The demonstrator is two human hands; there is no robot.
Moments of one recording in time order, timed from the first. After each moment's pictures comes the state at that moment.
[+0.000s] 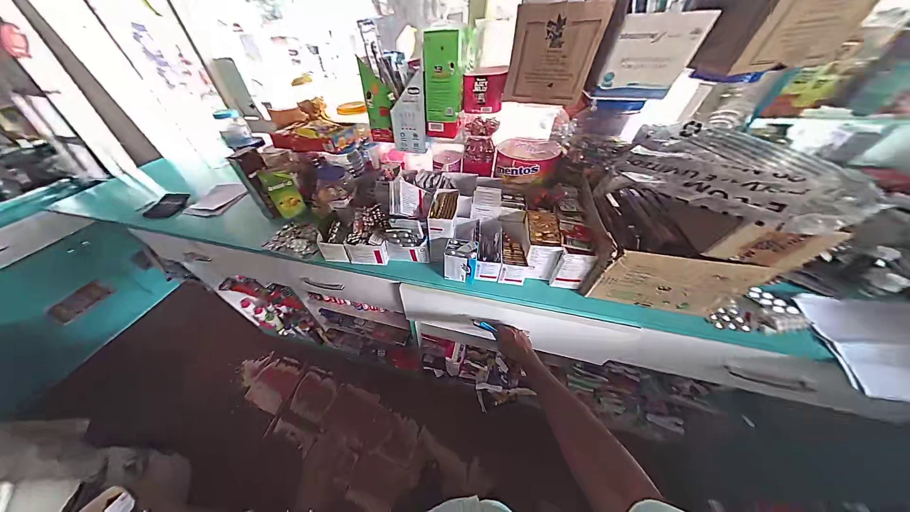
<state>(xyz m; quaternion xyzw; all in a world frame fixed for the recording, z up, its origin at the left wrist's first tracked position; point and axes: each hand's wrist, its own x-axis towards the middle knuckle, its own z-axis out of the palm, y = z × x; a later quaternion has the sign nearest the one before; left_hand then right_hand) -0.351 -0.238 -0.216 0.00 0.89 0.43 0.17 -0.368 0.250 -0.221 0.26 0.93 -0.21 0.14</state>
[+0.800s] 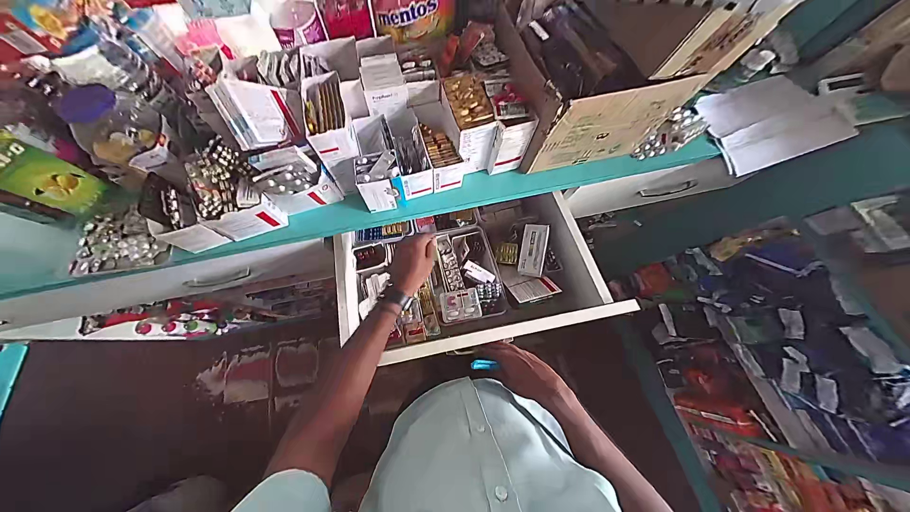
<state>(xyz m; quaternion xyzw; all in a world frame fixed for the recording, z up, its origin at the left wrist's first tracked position) -0.475 0.098 -0.166 0.49 0.82 0.25 0.16 -0.175 0.102 -0.188 0.25 0.87 -0.36 0.23</state>
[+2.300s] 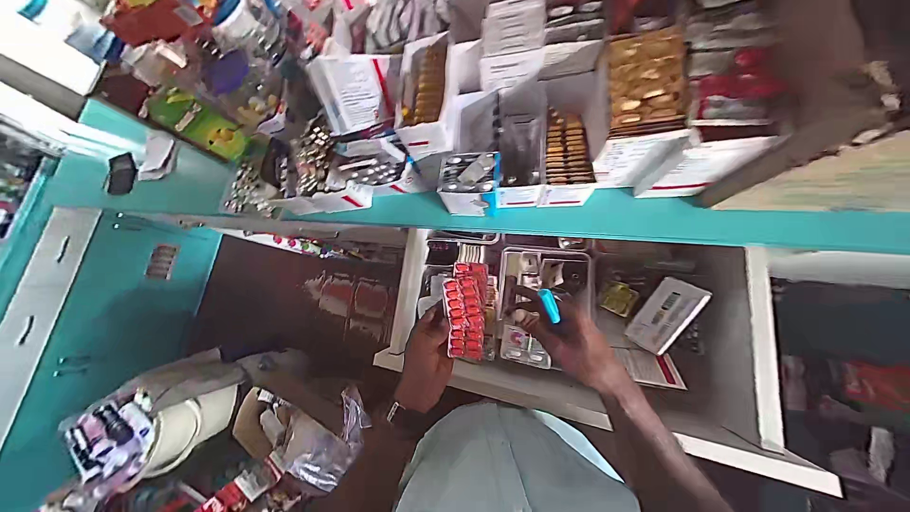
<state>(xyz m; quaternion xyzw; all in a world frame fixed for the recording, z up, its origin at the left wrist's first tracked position) -0.413 -0.007 -0.122 -0.11 0.50 0.79 0.35 -0.309 0.202 -0.131 0.19 0.75 -0.63 -0.03</state>
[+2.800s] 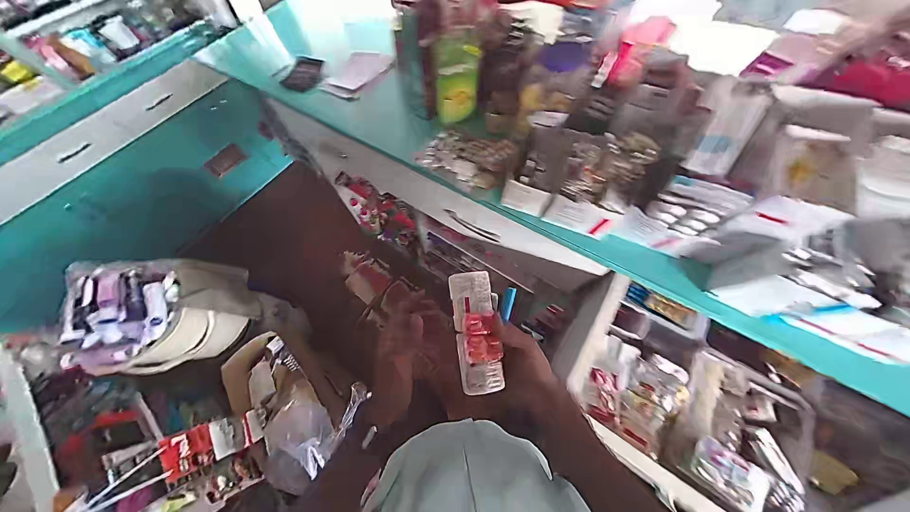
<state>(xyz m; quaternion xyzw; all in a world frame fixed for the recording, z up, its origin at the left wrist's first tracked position) -0.533 -0.353 -0.103 0.07 0.61 0.79 0.01 -0.516 -0.158 -0.095 0.04 0.29 -0.93 0.21</state>
